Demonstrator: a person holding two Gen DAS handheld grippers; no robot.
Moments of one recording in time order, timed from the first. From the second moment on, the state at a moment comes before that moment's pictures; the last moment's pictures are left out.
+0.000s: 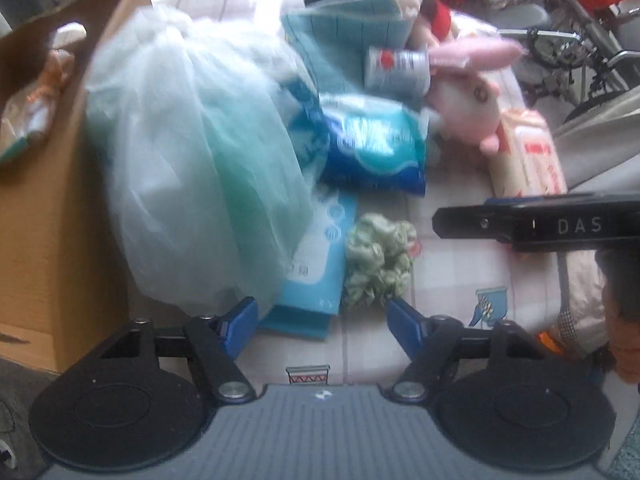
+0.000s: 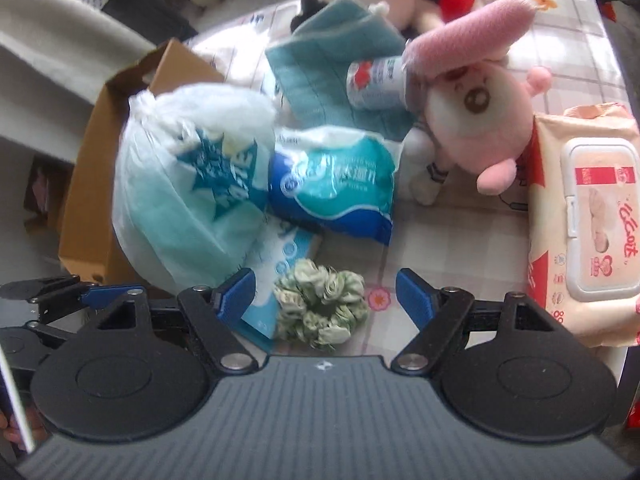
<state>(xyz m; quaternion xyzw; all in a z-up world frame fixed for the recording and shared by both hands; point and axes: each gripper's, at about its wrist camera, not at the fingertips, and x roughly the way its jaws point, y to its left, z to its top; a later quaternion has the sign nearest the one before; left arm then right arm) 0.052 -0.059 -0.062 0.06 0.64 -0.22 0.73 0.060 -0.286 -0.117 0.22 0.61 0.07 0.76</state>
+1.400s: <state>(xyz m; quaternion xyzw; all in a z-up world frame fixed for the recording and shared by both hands) 0.005 -0.115 -0.172 0.16 0.64 -0.20 0.72 0.078 -0.323 -0.176 0.09 0.64 0.10 0.75</state>
